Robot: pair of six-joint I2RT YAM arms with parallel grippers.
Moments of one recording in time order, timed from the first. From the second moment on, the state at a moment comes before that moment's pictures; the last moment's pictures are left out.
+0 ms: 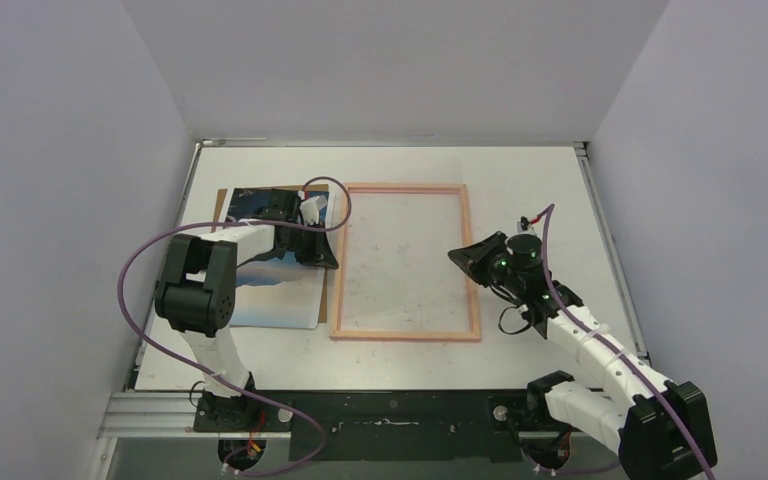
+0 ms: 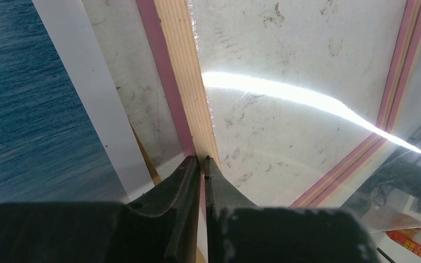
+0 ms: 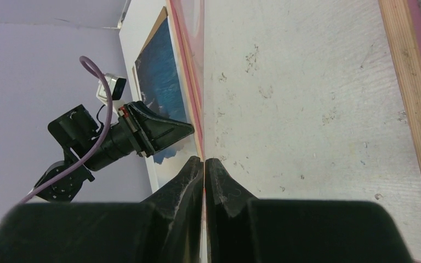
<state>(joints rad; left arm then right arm) -0.21 1.84 1.06 -0.32 0.57 -0.26 0.37 1.00 0.55 -0.03 -0.15 1.18</state>
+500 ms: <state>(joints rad) -0.21 1.84 1.06 -0.30 0.57 -0.27 0.37 0.97 0.52 0.01 -0.18 1.23</state>
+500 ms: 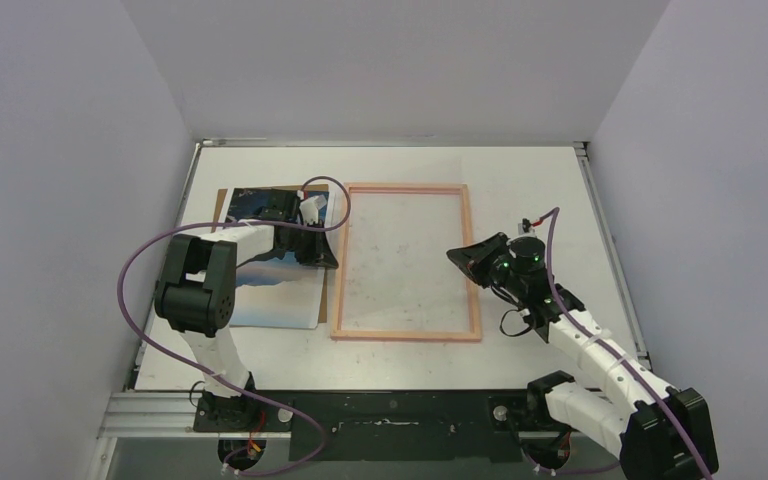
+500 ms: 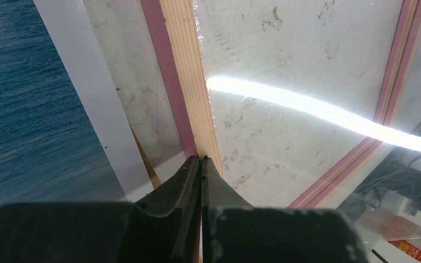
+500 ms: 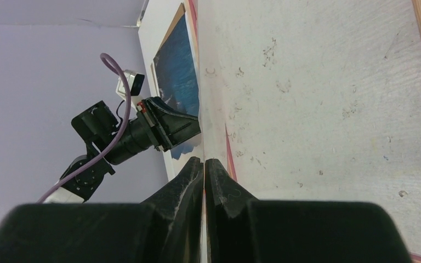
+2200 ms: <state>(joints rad) -0.21 1.84 1.06 -0.30 0.57 -0.28 0.36 1.00 0.63 -0.02 -0.33 1.20</state>
